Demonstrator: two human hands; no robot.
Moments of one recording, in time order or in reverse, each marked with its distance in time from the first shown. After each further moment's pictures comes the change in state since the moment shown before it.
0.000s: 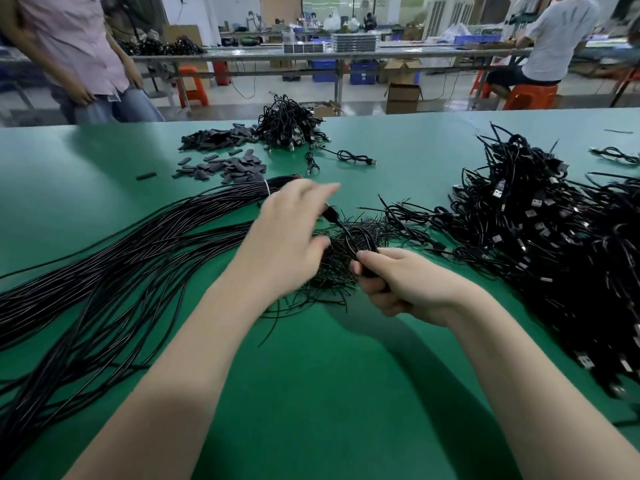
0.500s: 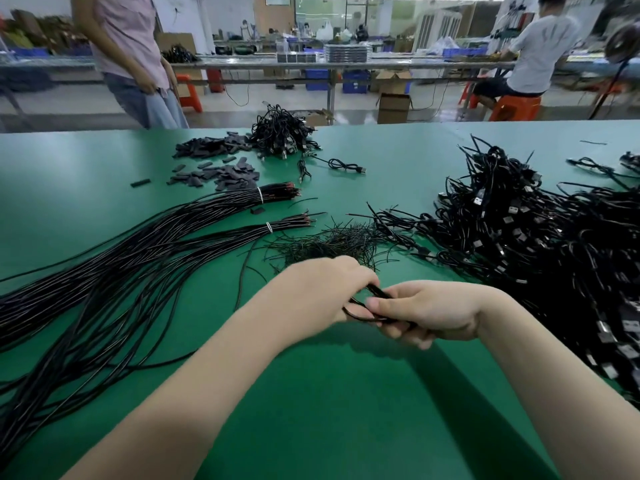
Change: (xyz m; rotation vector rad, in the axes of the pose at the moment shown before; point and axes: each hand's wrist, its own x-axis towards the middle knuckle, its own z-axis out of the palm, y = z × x) left_hand -0.019 0.036 0.021 0.111 -0.379 0.295; right_hand -0.038 0.007 -0.029 -0.296 -0.244 0.188
